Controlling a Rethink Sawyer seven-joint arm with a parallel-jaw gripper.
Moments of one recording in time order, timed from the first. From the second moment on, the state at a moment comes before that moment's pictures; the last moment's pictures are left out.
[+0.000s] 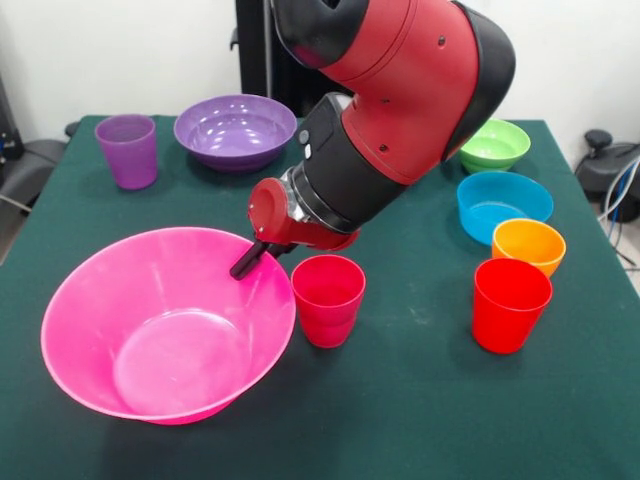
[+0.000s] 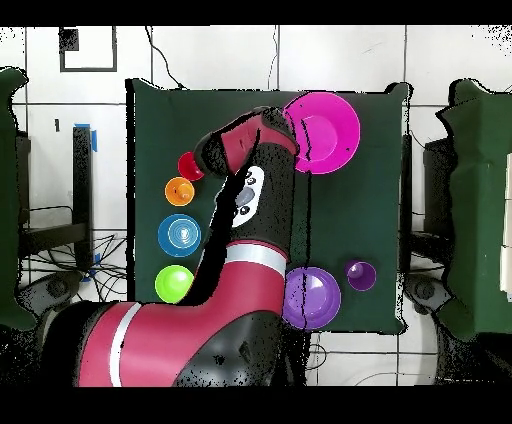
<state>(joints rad) 0.02 -0.23 -0.23 0.95 -0.56 0.92 1.59</state>
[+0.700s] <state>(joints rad) 0.02 -0.23 -0.23 0.95 -0.56 0.92 1.59</state>
